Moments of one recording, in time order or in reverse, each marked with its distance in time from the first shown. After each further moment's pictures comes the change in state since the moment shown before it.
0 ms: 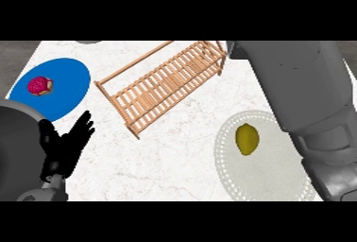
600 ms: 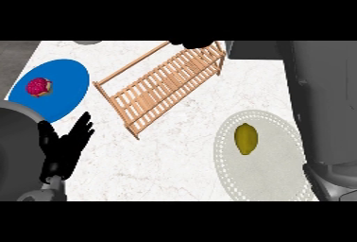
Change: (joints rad) left arm 0.007 0.009 -0.007 0.007 0.014 0.005 -0.008; right arm 0.103 -0.007 -0.048 -0.397 -0.164 0.139 0.315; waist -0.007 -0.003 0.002
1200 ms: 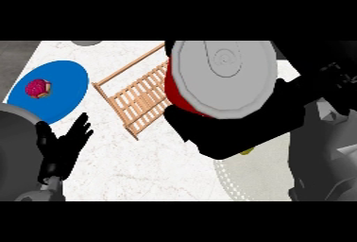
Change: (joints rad) left arm 0.004 0.016 -0.003 0.007 0.012 0.010 -0.007; right arm 0.241 0.093 0.072 -0.479 -0.049 0.012 0.256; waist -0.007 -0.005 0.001
